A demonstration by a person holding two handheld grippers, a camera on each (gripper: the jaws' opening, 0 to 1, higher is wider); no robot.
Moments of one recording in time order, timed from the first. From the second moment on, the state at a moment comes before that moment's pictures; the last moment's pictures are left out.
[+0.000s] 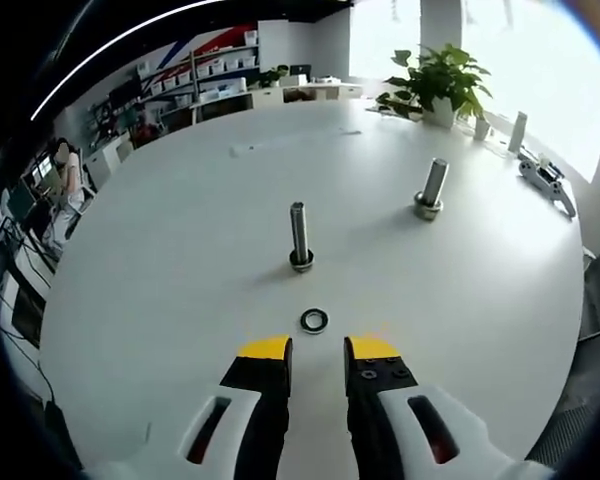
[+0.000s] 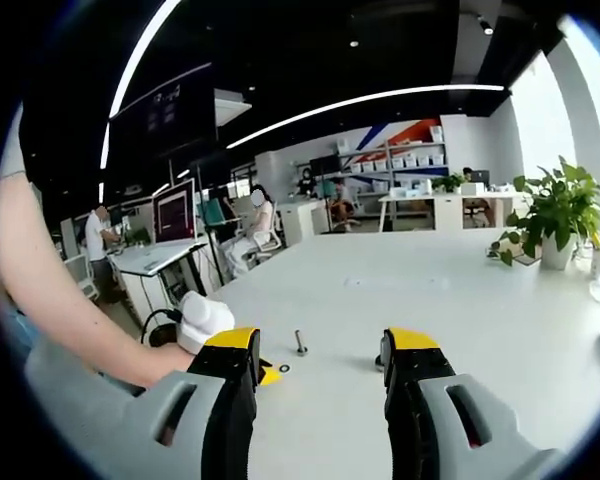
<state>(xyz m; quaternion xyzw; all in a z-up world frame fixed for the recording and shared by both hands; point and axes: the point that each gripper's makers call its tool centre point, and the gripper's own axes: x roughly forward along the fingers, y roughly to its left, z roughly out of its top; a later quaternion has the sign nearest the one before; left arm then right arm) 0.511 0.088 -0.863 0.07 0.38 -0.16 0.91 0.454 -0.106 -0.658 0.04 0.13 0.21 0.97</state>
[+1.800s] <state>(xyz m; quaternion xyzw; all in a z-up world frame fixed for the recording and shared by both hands) 0.529 0.084 -0.868 0.07 0.34 -0.17 0.92 0.457 -0.111 -0.661 0.06 0.13 0.20 0.97</state>
